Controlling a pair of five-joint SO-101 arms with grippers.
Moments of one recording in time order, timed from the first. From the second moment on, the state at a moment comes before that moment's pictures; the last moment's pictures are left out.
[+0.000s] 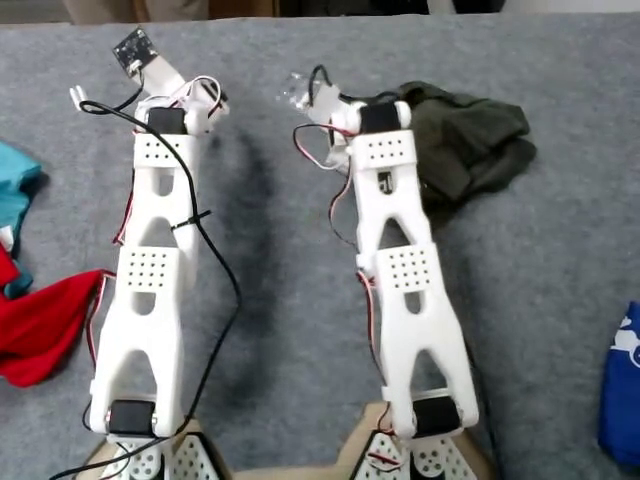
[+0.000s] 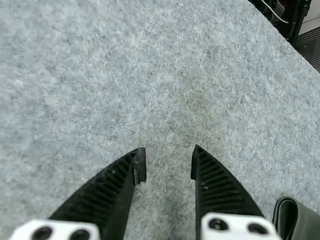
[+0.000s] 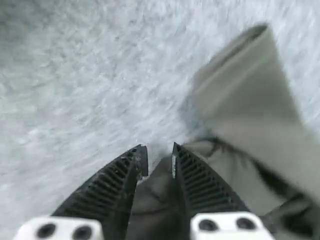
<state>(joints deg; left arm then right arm) -1.9 78.7 -92.5 66.0 29.4 -12.7 79.9 -93.0 86.5 45.8</state>
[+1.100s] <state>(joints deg) -1.9 78.7 -92.5 66.0 29.4 -12.7 80.7 -93.0 77.9 58.0</state>
